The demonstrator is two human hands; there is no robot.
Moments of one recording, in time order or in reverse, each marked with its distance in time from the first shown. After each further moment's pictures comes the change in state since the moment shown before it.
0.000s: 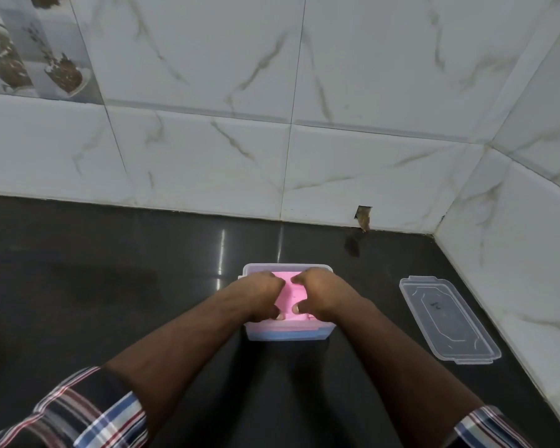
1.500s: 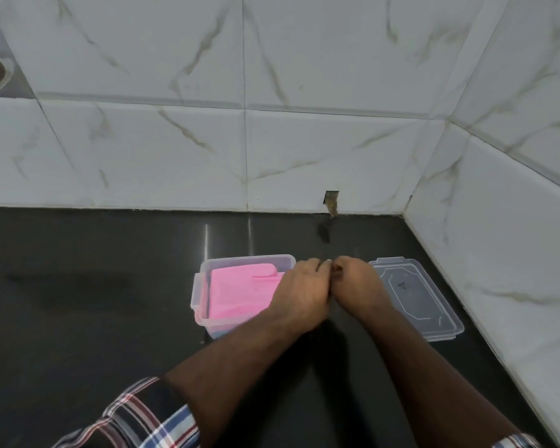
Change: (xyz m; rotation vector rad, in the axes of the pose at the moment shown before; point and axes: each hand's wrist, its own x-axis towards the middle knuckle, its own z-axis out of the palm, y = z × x) left_hand 0.040 0.136 0.024 -0.255 0.526 0.234; right_hand -0.045 0.110 0.007 0.259 0.410 0.304
